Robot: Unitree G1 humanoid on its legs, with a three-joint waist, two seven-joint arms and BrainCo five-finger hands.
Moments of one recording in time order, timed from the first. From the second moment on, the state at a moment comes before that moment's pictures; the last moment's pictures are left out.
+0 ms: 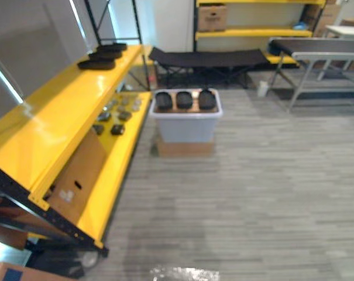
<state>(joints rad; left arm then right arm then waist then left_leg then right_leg) 0.17 0.11 0.14 1.08 -0.35 0.19 0.10 0.15 -0.09 -0.32 1.17 0.42 0.13 0.13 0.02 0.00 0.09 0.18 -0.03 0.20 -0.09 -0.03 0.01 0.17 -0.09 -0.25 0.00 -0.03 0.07</state>
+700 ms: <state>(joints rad) 0.14 0.12 0.14 1.12 -0.35 0.18 0.10 0.06 -0.08 -0.33 1.19 0.42 0.13 0.10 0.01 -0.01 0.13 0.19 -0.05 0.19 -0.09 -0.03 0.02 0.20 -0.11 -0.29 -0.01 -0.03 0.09</state>
